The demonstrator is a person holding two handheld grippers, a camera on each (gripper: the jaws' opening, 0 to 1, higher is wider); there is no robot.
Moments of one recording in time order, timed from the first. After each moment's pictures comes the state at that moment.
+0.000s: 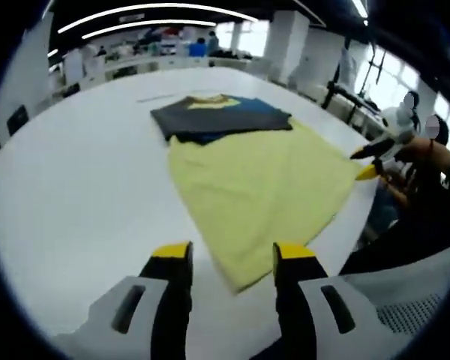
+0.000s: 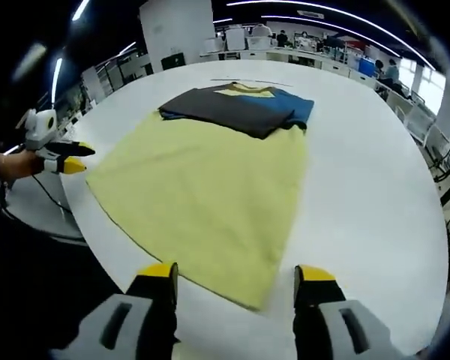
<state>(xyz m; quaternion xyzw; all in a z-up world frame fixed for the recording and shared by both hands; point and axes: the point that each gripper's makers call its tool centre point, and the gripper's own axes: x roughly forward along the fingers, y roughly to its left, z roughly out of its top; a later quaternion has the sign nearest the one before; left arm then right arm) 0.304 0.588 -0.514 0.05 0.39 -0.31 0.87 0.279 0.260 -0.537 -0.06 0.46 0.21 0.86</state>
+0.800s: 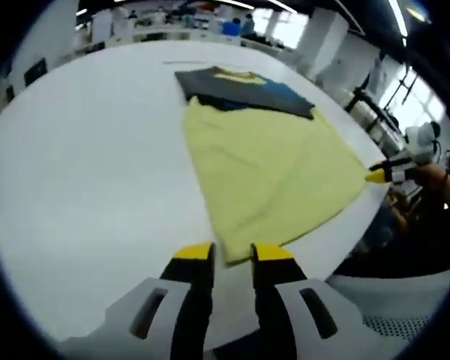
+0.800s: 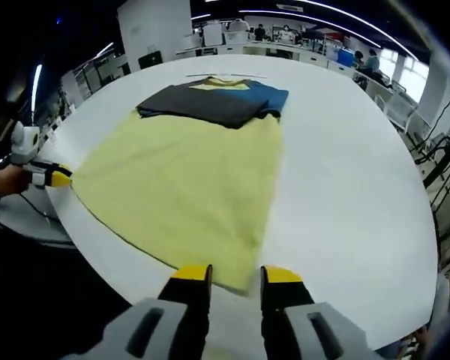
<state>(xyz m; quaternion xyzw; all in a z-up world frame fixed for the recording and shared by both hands) 0.287 0.594 -0.535 -0.02 0.45 -0.24 0.86 0.272 0.240 -0.540 -0.06 0.48 0.14 0.86</state>
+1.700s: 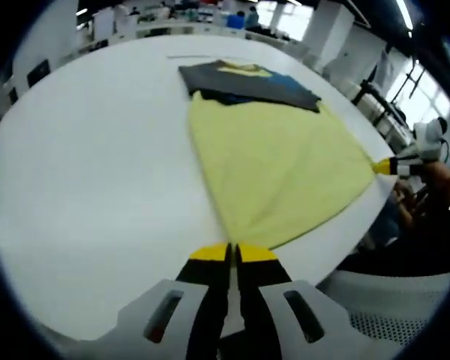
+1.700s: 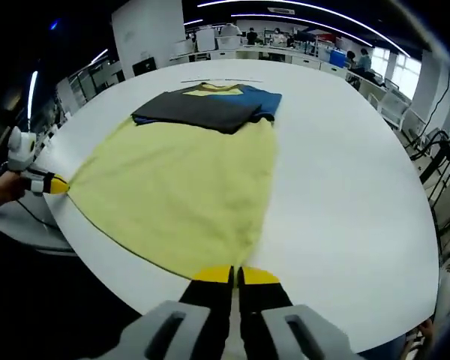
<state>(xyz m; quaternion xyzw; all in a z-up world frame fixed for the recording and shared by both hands) 0.280 0.604 -0.534 0.00 0.47 -0.22 0.86 0.271 0.246 -0.538 -0.05 0.47 0.13 0.87</state>
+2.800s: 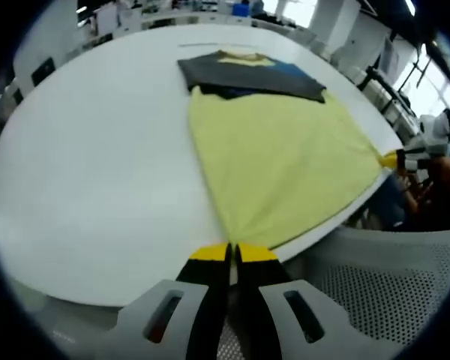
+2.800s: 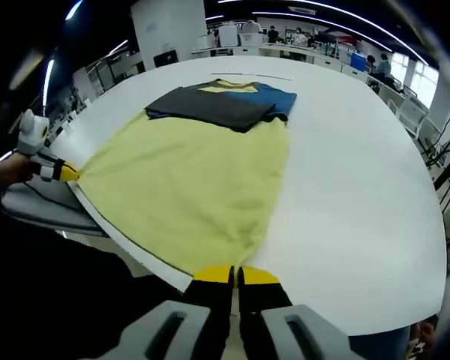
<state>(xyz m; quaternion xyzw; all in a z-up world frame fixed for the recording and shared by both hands) 0.236 0.639 -0.531 0.02 0.50 -0.20 0.84 0.232 0.283 -0.538 -0.05 0.48 0.18 0.86</state>
